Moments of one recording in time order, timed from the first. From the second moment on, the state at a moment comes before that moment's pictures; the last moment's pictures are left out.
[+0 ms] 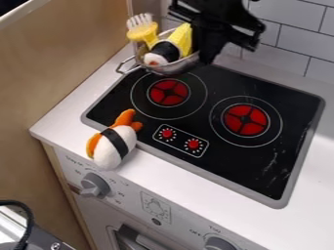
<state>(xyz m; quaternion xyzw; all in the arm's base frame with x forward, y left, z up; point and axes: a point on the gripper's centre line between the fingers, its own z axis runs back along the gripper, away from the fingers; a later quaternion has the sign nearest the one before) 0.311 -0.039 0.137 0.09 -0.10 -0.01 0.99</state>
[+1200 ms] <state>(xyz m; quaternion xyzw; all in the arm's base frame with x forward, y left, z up) 0.327 -0.116 0.115 0.08 -0.15 0.04 0.98</state>
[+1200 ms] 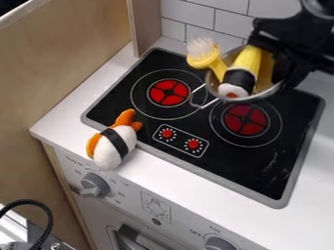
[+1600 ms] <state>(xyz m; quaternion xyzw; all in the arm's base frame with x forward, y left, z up) 0.319 -0.106 0.087 0.09 -0.16 0.04 0.98</state>
